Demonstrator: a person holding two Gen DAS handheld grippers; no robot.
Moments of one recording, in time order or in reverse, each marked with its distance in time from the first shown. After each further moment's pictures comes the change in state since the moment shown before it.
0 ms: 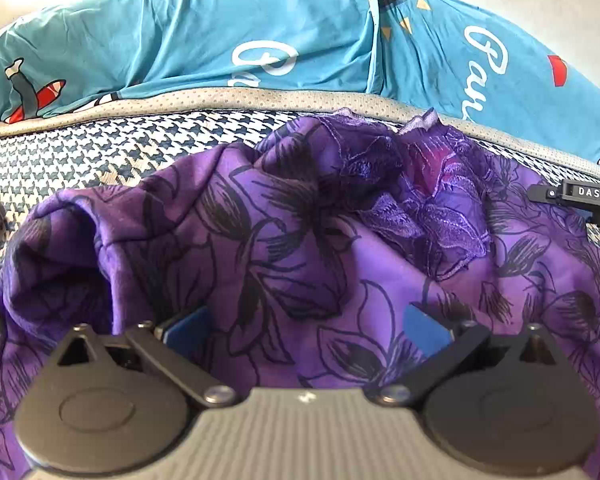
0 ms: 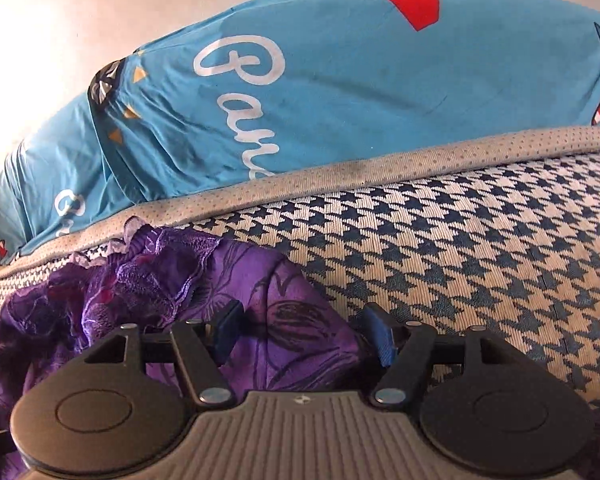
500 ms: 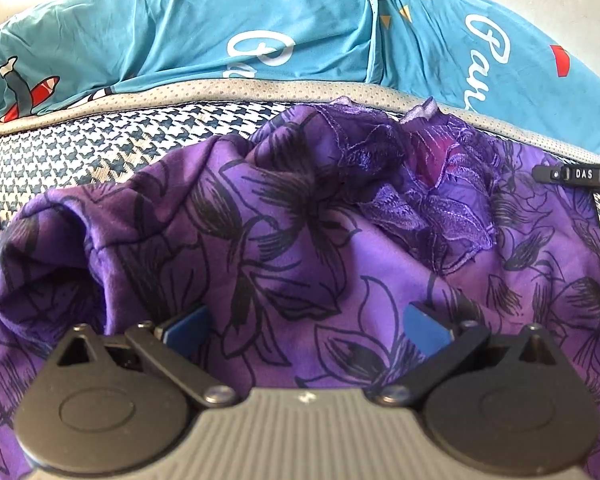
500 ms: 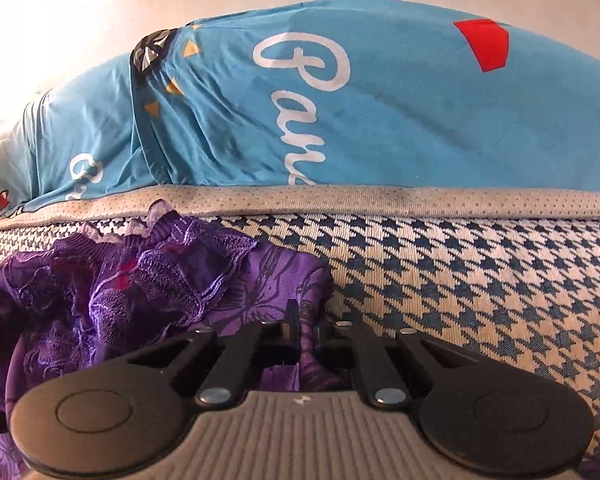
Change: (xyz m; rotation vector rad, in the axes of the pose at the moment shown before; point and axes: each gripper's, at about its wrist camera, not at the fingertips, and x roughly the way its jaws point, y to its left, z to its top) left arm 0.008 -0.004 0.001 0.011 0.016 0.008; right arm 0.003 0.033 0.006 -0.149 -0.037 -0.035
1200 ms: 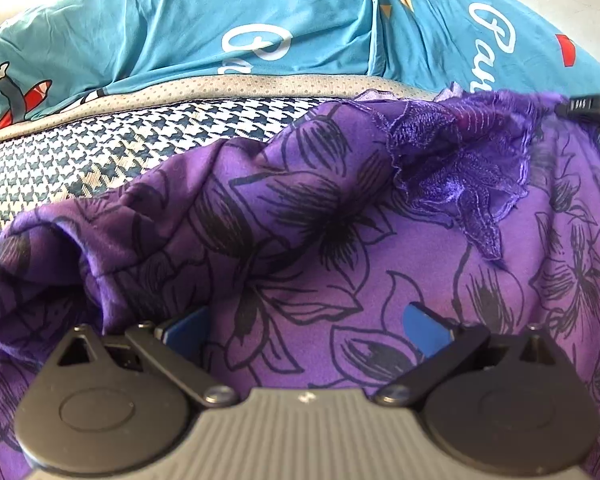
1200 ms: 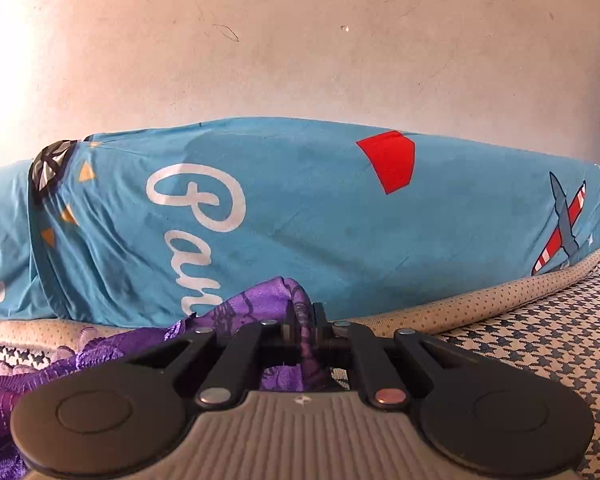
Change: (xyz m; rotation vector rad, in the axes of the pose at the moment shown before) left arm 0.015 0.000 0.006 0.020 0.011 0.019; right arm 0.015 -0.012 0.040 0.090 -0.236 -0.296
